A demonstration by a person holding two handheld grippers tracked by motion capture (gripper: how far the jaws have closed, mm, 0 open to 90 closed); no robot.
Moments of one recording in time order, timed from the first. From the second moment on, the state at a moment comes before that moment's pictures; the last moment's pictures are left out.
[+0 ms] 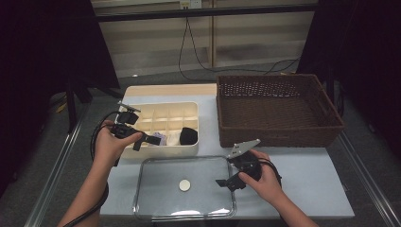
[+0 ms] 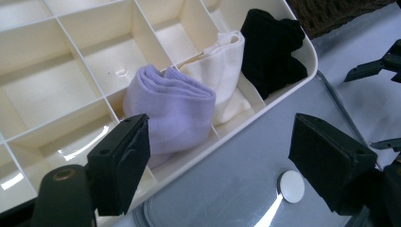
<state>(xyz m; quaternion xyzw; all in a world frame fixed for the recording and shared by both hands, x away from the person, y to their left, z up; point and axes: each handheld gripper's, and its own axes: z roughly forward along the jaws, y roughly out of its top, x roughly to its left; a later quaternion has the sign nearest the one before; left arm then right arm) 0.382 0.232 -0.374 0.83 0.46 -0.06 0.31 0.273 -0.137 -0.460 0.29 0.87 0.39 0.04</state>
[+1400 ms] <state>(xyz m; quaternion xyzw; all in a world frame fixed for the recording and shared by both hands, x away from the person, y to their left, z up) 0.350 0.242 -0.369 0.83 0.45 -0.07 0.33 0.276 -0.133 -0.460 0.29 0.88 0.38 0.03</state>
